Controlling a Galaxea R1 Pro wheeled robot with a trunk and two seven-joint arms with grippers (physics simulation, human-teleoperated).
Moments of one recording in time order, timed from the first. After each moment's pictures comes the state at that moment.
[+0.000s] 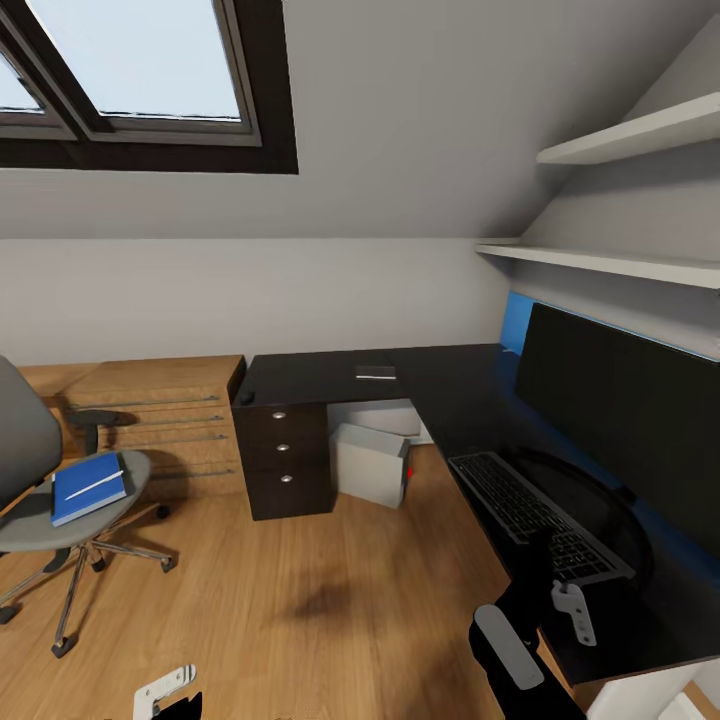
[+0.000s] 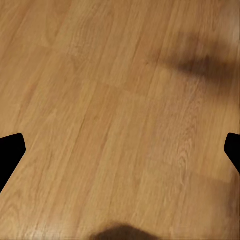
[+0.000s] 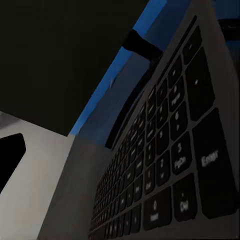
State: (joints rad) left arm -0.17 -0.01 0.36 -0.72 0.07 0.14 0.03; right arm -0.40 0.07 0.09 -0.80 -1.27 -1.04 -0.07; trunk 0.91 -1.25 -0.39
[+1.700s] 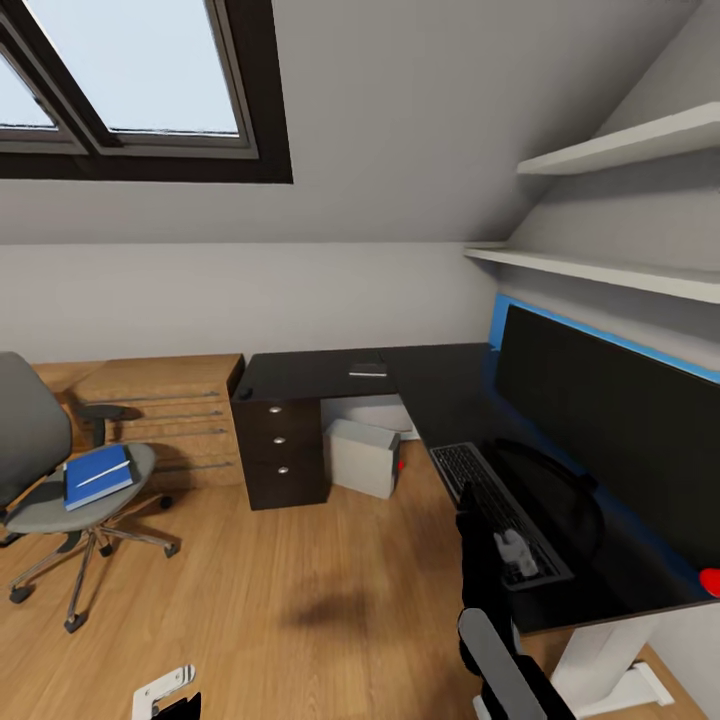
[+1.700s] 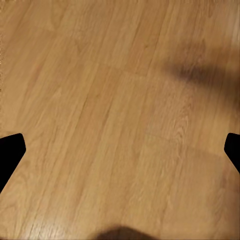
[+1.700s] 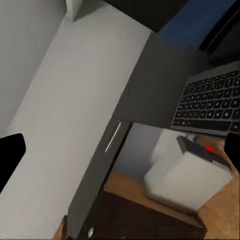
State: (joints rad) left arm -0.17 -0.01 0.36 -0.72 0.07 0.14 0.04; right arm -0.27 0.04 0.29 -1.22 -1.09 -0.58 -0.18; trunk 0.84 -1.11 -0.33
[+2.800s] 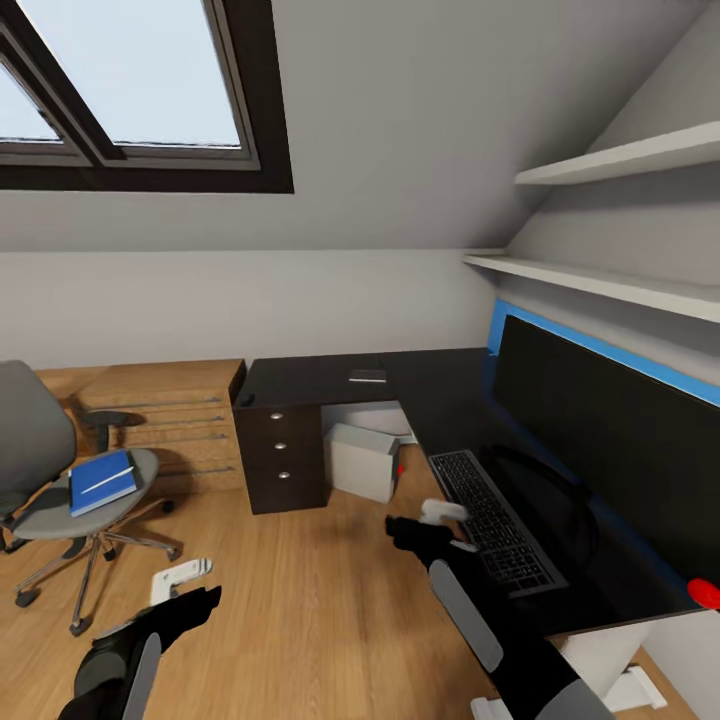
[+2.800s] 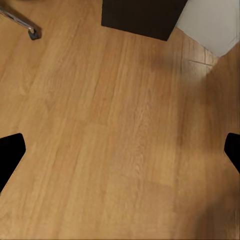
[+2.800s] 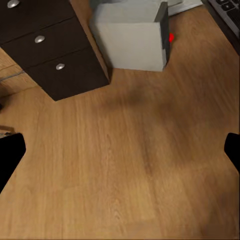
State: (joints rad) left arm -0.16 -0.07 0.28 -1.40 0.07 0.69 0.04; right arm -0.48 0.02 0.44 -1.15 -0.66 0.44 -0.45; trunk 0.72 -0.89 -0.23
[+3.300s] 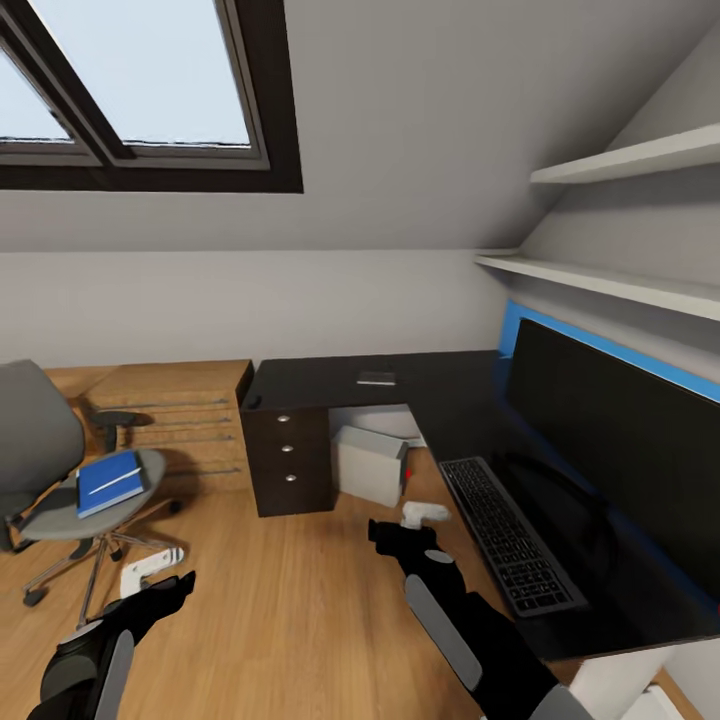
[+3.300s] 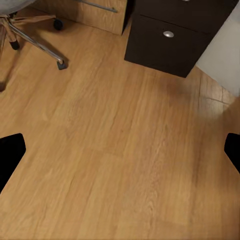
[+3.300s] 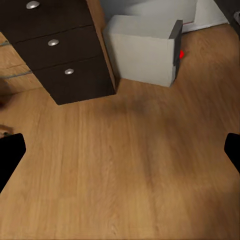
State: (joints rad) left arm -0.16 -0.04 0.36 -1.45 0.07 0.64 0.03; right arm -0.48 0.06 0.55 -1.15 -0.61 0.38 -0.52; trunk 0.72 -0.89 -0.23
